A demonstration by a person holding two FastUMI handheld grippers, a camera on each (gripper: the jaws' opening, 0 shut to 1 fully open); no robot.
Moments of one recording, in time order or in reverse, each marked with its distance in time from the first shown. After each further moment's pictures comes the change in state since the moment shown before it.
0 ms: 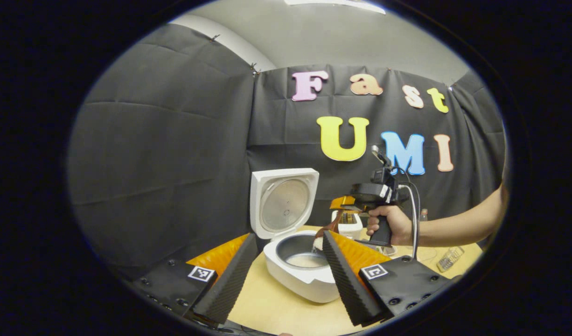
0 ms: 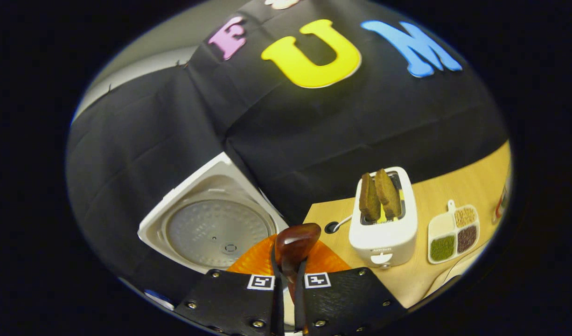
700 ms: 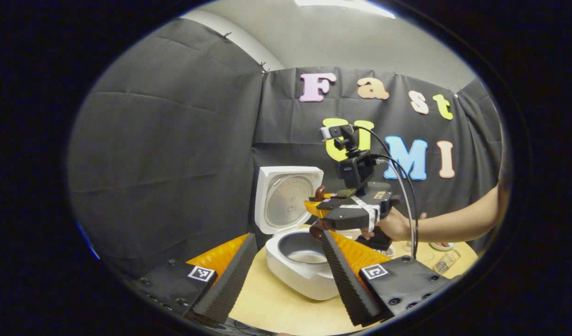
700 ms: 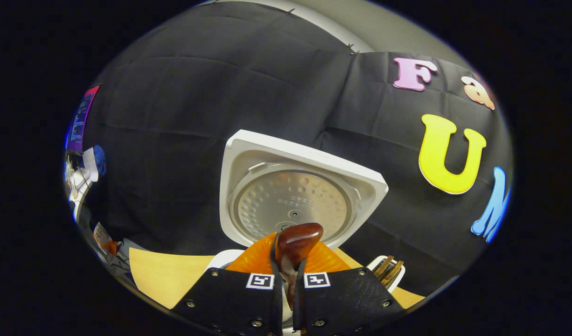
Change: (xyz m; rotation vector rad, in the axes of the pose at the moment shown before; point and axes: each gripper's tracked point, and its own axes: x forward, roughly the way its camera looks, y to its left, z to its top) left arm -0.019 0.006 -0.006 -0.052 0.000 0.008; right arm -0.030 0.089 -0.015 -0.721 -0.066 0.140
